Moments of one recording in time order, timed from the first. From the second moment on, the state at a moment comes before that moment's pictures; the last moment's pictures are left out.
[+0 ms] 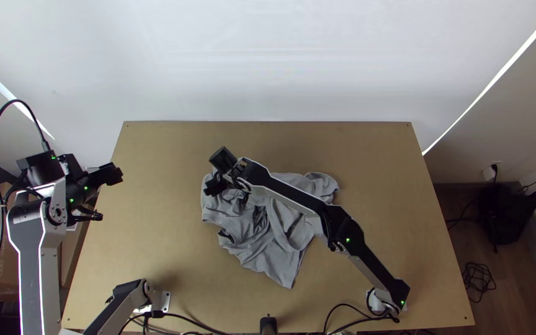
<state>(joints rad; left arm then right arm) 0.31 1.00 1.24 -0.90 -0.01 -0.13 0.99 2.43 2.24 -0.64 0.04 0.34</state>
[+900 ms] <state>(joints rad) 0.33 1.02 1.25 -0.90 0.02 -0.12 0.70 2.45 2.21 -0.59 0.23 0.24</state>
